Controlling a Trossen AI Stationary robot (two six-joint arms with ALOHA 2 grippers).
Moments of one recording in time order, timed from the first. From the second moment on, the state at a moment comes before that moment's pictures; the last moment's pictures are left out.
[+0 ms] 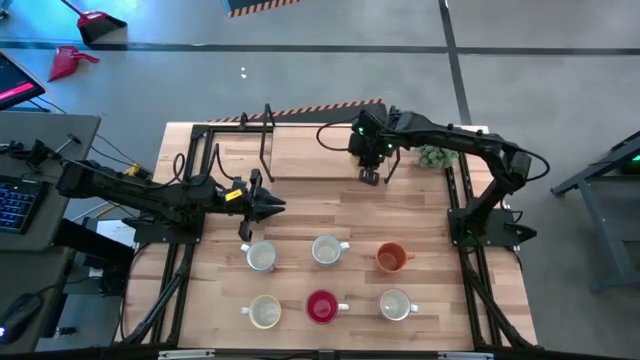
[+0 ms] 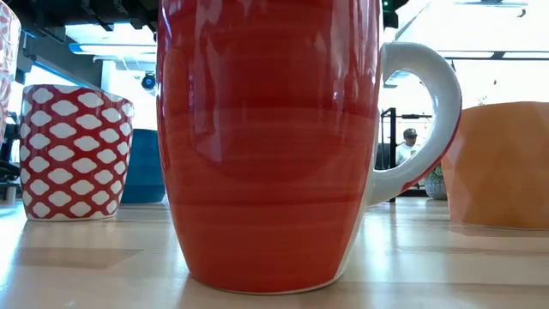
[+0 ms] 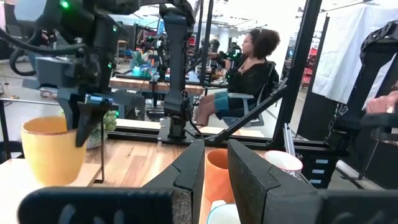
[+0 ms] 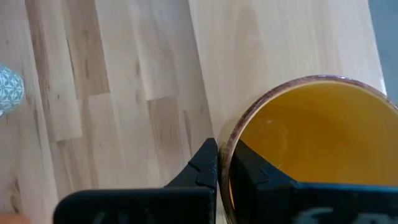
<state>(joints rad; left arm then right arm) -0.09 0.91 0.39 0.60 -0.03 -0.10 -0.44 1.66 1.43 -0.93 -0.09 -0.26</state>
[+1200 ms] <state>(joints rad) -0.09 0.91 0.39 0.60 -0.04 -0.10 -0.51 1.66 1.39 -1.00 -0.11 -0.30</state>
